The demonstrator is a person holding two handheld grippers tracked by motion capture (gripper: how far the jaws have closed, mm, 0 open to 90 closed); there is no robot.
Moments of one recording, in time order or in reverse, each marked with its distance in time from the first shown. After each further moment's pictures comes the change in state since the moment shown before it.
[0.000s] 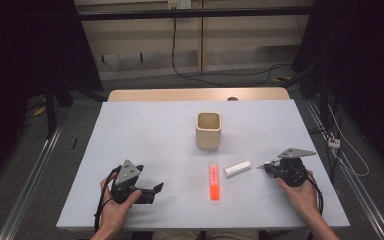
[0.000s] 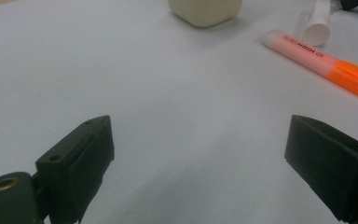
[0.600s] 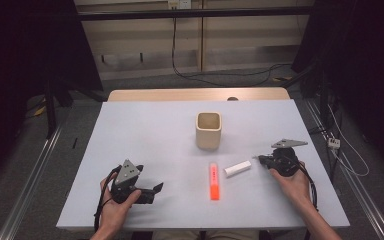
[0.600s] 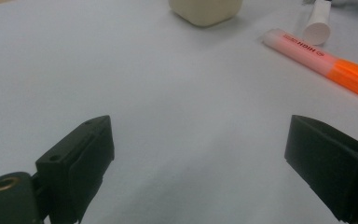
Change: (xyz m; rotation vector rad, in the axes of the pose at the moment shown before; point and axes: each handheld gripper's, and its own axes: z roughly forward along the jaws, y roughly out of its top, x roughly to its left) left arm 0.001 0.000 0.000 0.001 -0.003 -0.001; right arm -0.005 0.023 0.023 0.007 -0.022 0.015
